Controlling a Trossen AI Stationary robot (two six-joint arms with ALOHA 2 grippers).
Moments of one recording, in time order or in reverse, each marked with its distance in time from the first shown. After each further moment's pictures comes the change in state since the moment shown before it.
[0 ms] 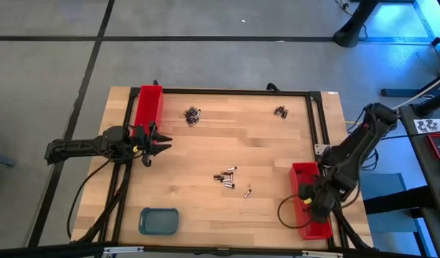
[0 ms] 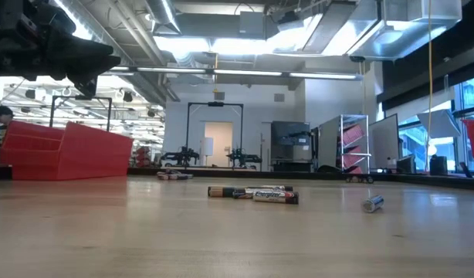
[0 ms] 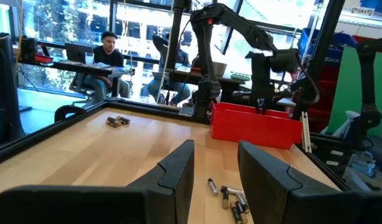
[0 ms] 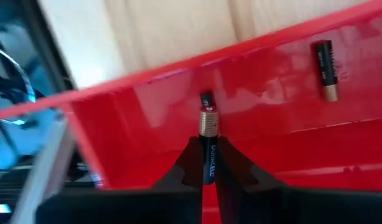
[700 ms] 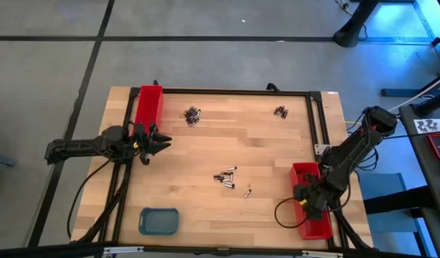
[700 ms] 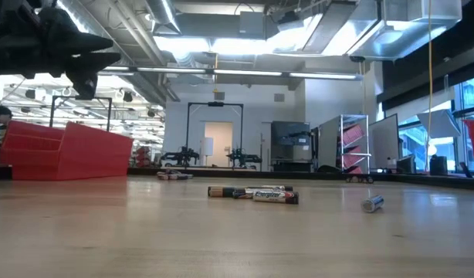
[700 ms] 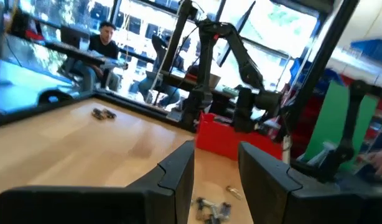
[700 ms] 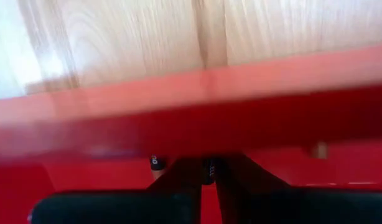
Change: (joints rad) left arm 0.000 0.000 0.000 0.035 0.000 -0.207; right arm -0.004 0.076 -0.158 0.175 0.065 -0.135
